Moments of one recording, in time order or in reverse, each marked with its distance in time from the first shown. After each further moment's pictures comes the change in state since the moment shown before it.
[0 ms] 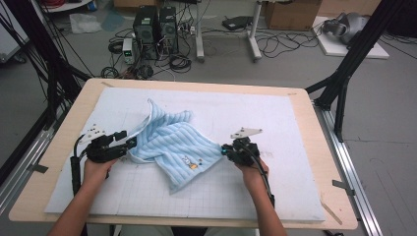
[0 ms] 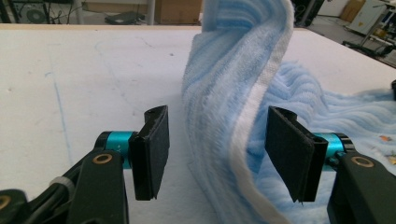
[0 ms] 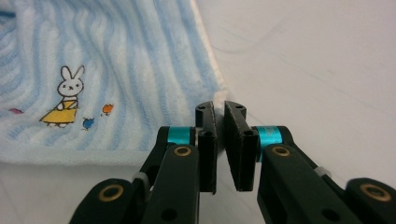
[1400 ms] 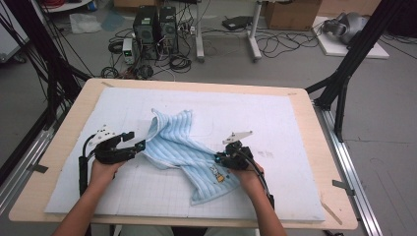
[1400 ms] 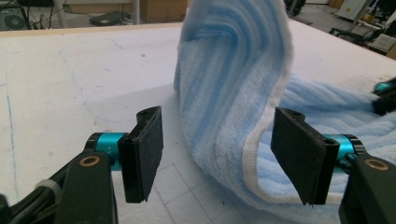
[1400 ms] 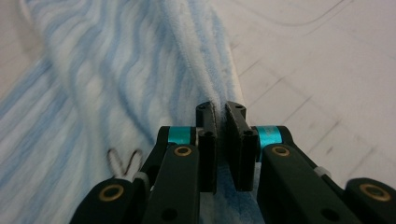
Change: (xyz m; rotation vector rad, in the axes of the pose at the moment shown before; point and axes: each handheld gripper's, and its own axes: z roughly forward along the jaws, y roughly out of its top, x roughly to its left) left arm -0.018 0.002 0.009 0.009 -0.034 0.044; right arm 0.018 -0.003 0.018 0.096 0.135 -0.069
